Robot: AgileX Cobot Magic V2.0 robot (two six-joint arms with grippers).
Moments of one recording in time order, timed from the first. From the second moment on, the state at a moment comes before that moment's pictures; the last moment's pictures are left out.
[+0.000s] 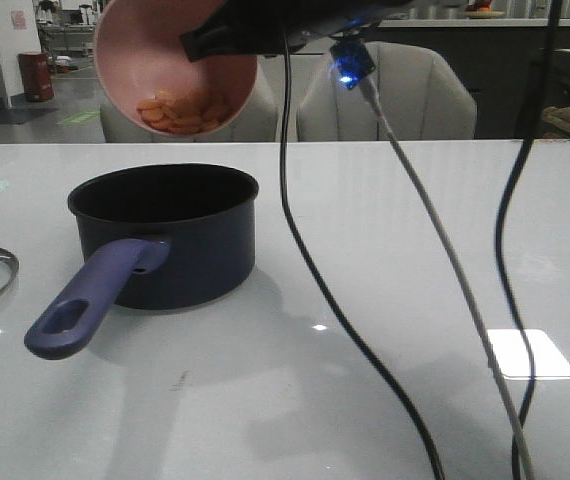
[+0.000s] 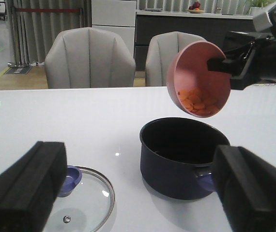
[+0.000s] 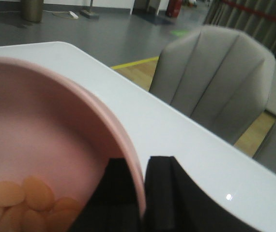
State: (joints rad) left arm -0.20 0.01 -0.28 -0.08 0.38 -0.01; right arm 0.61 1.92 -1.36 0.02 -0.41 -0.31
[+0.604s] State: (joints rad) left arm -0.20 0.01 -0.28 -0.08 0.38 -0.01; right arm 0.69 1.99 -1.26 0.04 -0.91 -0.99
